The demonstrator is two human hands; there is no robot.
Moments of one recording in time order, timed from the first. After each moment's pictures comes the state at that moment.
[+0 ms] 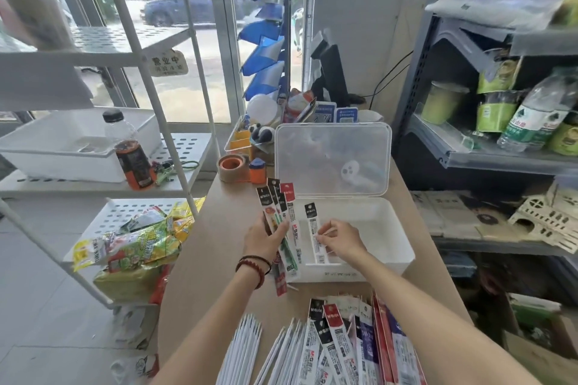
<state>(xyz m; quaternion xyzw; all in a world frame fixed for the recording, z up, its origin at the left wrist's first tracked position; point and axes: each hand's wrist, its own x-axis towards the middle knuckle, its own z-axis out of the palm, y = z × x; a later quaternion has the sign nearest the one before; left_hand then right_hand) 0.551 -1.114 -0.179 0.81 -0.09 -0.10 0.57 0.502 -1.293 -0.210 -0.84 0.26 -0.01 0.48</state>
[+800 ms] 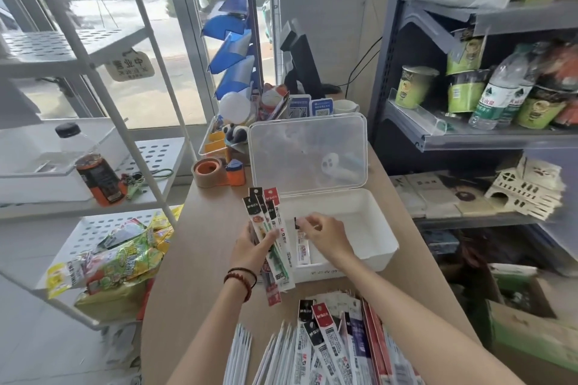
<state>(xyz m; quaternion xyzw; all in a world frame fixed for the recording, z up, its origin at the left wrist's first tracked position) 0.553 -1.123 -0.198 0.78 -0.09 -0.17 0.59 0.497 -1.284 -0.209 -0.84 0.22 -0.11 0.48</state>
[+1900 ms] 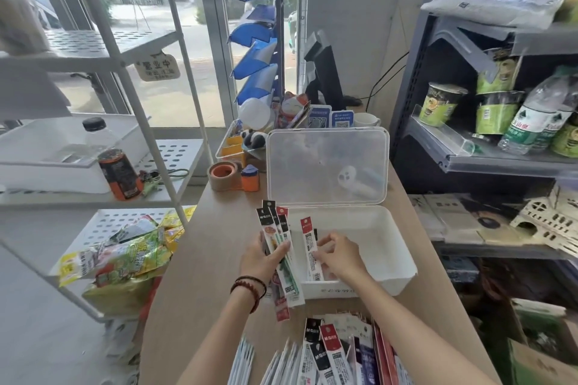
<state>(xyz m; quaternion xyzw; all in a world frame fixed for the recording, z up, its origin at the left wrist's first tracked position) 0.553 -1.126 -0.193 0.82 -0.09 -0.15 0.55 0.503 -1.296 -0.224 -0.83 0.29 -0.03 0.47</state>
